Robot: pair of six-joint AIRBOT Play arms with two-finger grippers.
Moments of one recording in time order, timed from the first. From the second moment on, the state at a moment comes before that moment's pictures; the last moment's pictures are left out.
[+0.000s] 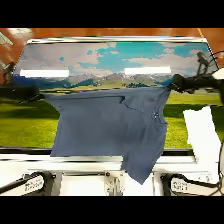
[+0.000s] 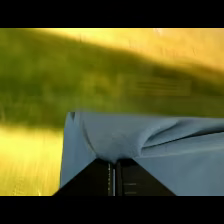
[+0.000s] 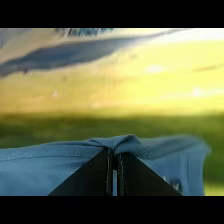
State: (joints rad) left arm 0.23 -1.29 1.23 1.14 -1.12 -1.38; right arm -0.22 -1.46 1.35 -0.99 1.04 1.33
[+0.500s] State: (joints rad) left arm 0.08 -1.75 1.49 1.12 -0.72 -1.37; right arm -0.06 -1.68 1.34 -0.95 0.40 1.21
